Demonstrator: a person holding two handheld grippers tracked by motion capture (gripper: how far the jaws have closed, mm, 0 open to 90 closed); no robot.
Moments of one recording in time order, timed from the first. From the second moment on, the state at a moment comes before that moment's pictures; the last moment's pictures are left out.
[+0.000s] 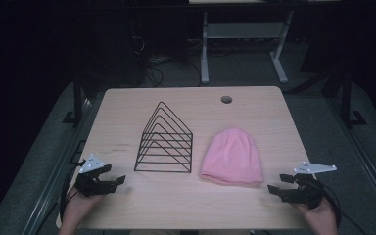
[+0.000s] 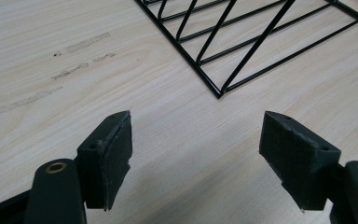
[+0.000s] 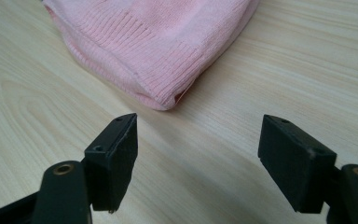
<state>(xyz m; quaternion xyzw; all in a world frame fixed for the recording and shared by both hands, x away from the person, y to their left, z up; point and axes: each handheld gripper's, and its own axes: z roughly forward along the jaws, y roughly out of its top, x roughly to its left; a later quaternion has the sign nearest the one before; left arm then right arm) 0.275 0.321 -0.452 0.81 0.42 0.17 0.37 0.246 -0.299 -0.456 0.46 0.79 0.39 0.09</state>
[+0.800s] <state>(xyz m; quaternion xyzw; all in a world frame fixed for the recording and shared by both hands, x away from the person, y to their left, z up) 0.280 0.325 -0.455 0.81 0.43 0.17 0.37 0.287 -0.282 -0.410 0.43 0.81 0.40 0.07</state>
